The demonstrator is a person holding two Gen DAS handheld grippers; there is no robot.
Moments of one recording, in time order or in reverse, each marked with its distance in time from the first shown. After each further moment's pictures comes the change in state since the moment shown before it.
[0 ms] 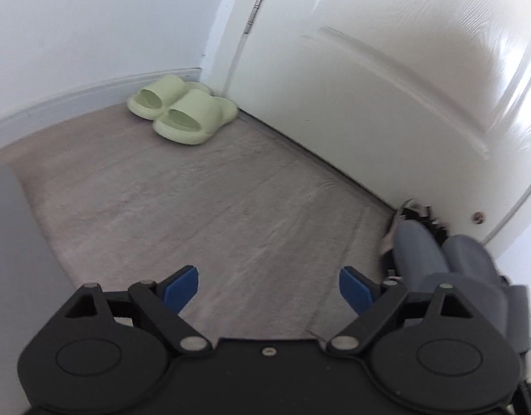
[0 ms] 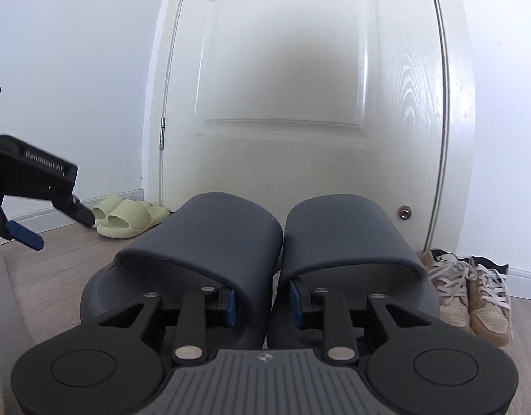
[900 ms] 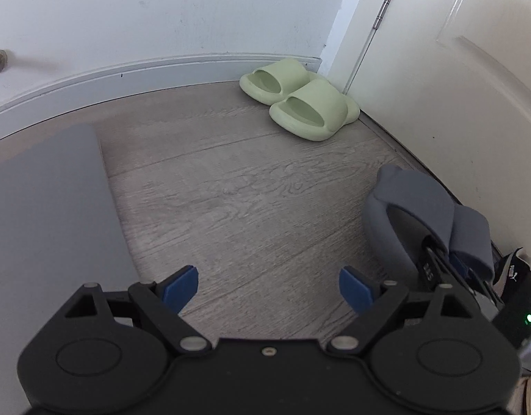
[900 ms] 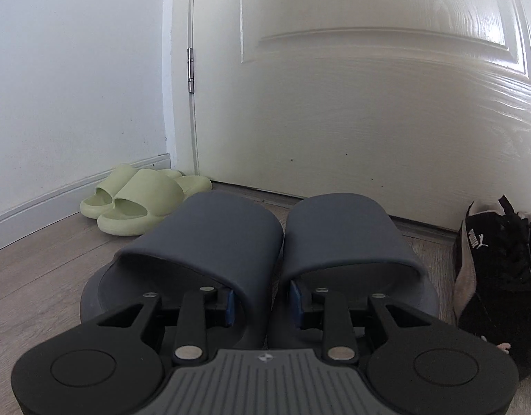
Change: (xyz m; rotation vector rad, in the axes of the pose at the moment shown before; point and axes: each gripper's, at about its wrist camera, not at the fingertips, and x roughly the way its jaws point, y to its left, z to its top) left arm 0.059 0.047 0.010 -0.239 0.034 0.199; right arm 0.252 0.102 0.012 0.061 0.142 0.081
